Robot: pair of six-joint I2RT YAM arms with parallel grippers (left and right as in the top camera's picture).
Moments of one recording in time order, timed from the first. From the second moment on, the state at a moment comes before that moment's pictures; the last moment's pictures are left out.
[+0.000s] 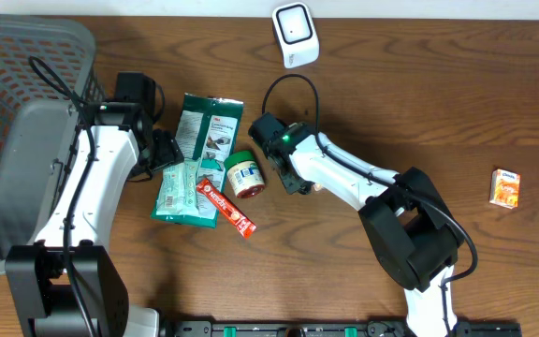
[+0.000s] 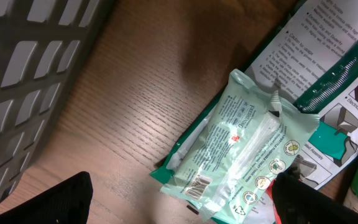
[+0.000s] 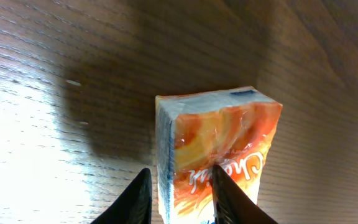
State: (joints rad) left arm -0.02 1.64 1.26 -1.06 -0.16 -0.47; right arm 0.70 2.09 1.46 -0.92 0.37 0.27
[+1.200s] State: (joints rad) left arm -0.02 1.64 1.26 -1.06 -0.16 -0.47; right arm 0.69 2.03 1.61 -1.15 0.23 0.31
